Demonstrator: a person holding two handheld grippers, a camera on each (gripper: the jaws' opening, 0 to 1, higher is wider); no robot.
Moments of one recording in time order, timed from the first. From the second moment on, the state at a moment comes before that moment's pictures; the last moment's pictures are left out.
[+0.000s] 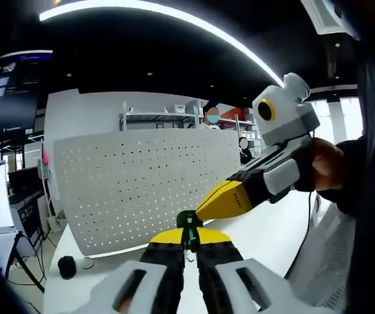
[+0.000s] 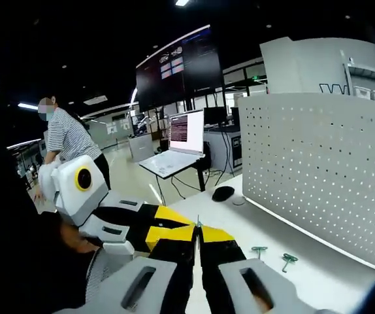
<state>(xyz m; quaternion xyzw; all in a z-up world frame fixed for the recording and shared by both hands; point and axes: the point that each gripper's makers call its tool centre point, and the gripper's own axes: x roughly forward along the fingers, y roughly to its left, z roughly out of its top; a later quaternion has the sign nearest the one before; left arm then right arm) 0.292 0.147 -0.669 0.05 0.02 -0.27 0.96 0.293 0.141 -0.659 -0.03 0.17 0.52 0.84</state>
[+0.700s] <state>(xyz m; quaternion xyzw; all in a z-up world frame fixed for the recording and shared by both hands) 0.301 0.158 -0.671 0.03 0.04 -0.25 0.97 0.299 0.136 -0.652 -0.04 0.14 0.51 0.85</state>
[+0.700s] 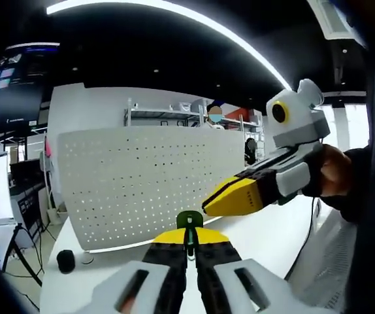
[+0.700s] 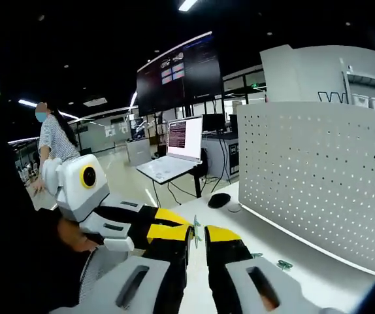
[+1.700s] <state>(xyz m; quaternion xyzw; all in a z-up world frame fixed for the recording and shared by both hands) 0.392 0.214 -0.625 0.03 0.03 -0.19 0.98 0.331 0.073 -0.654 -0.05 0.09 0.40 0.91</state>
